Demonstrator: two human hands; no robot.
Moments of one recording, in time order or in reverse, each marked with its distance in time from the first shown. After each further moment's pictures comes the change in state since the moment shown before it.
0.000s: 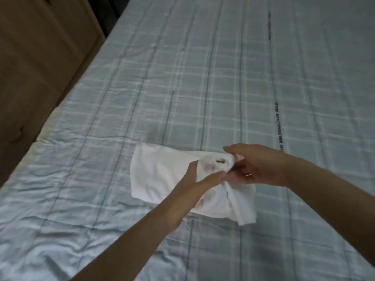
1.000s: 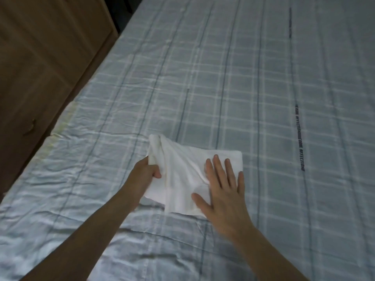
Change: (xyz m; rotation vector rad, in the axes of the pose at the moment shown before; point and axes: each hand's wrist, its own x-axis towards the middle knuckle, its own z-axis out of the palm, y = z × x) left_hand 0.007 -0.013 -0.128 0.041 0.523 -0.147; right_hand 0.088 0.113 0.098 -1.148 0.675 -0.662
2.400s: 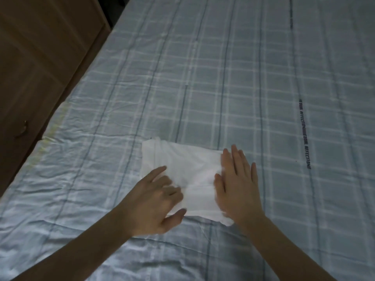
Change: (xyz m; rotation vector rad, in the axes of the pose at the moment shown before) left_hand -0.002 -0.033 -0.015 1.530 -0.184 1.302; right_hand 0.032 0.017 -0.002 -0.022 0.079 0.176
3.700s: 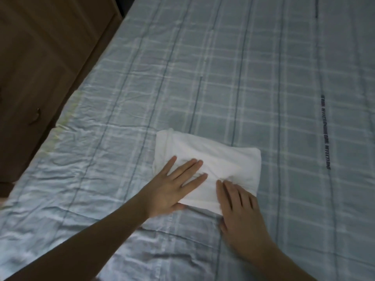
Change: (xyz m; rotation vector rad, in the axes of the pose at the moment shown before) left_hand 0.000 -0.017 0.055 0.094 -0.207 0.028; right_hand -0.061 -0.004 0.023 -0.210 -0.111 -0.334
